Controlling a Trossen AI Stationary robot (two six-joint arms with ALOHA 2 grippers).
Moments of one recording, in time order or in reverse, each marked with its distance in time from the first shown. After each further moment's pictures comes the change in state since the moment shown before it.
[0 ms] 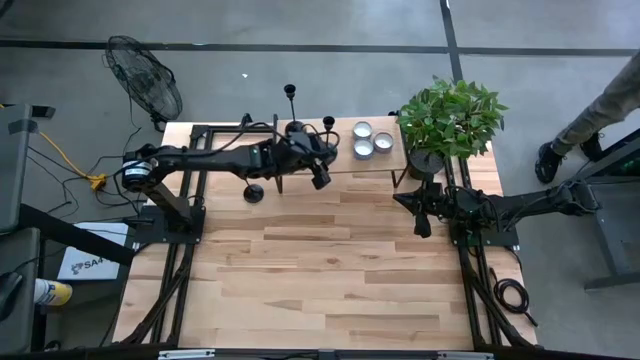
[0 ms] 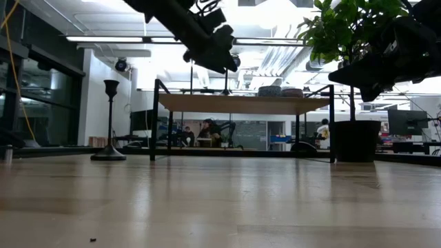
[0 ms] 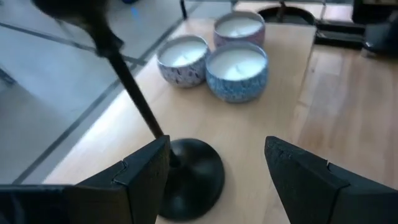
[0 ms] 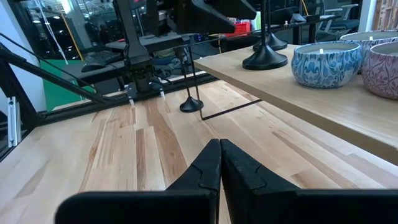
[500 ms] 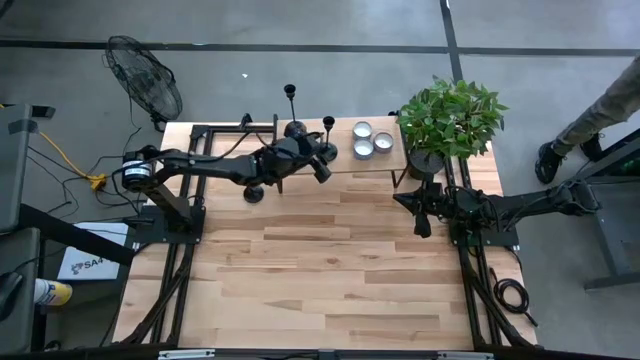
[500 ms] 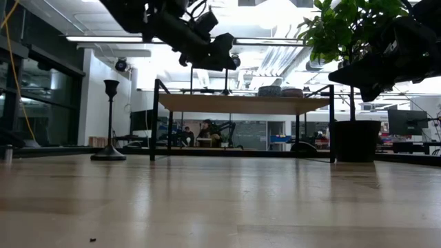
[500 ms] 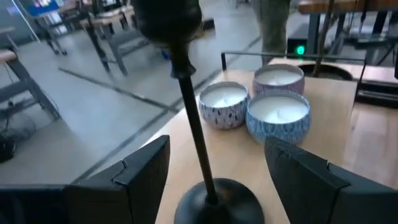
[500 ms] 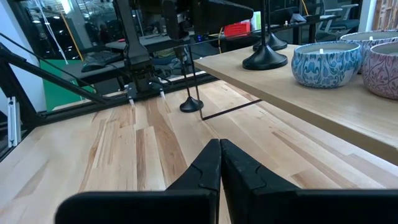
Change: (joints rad) left arm 0.000 0.000 -0.200 0.480 -0.131 0.073; right arm 0.000 0.000 0.000 0.000 0.000 0.000
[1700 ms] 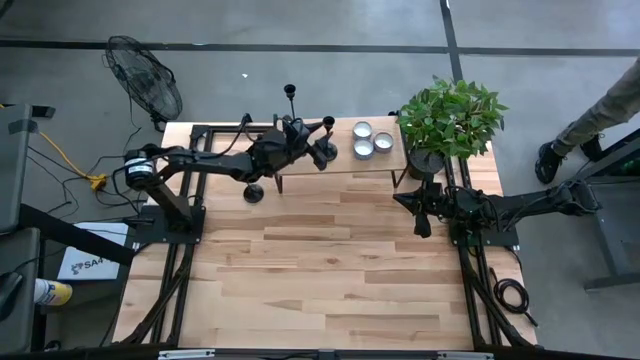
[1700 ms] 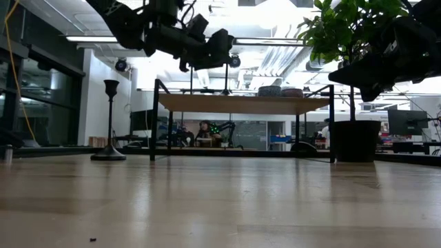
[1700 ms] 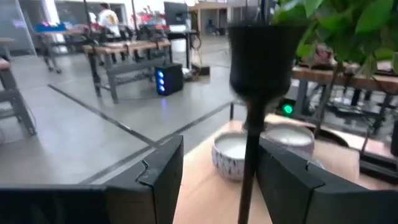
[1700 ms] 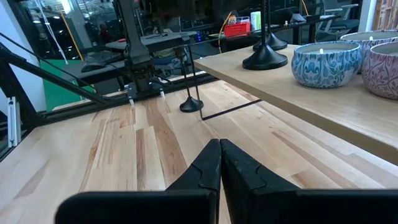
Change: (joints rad) left arm 0.090 0.021 -0.087 0.335 0.122 -0.074; right arm 0.000 0.000 0.000 0.000 0.000 0.000
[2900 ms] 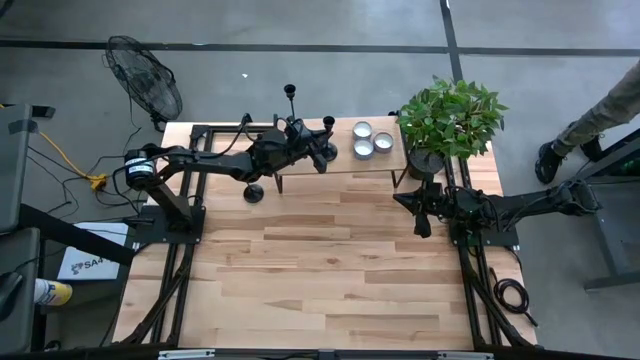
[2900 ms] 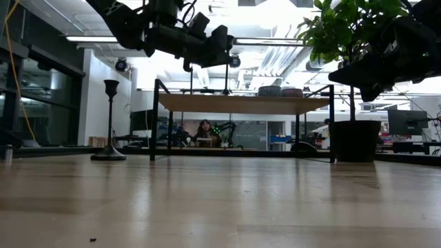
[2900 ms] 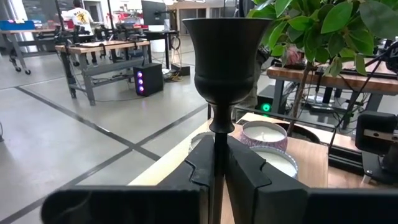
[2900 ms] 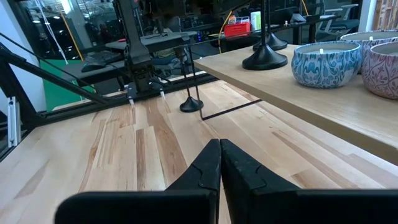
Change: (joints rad) left arm 0.008 0.002 0.000 0.001 0.098 -0.011; right arm 0.000 0.000 0.000 0.000 0.000 0.000
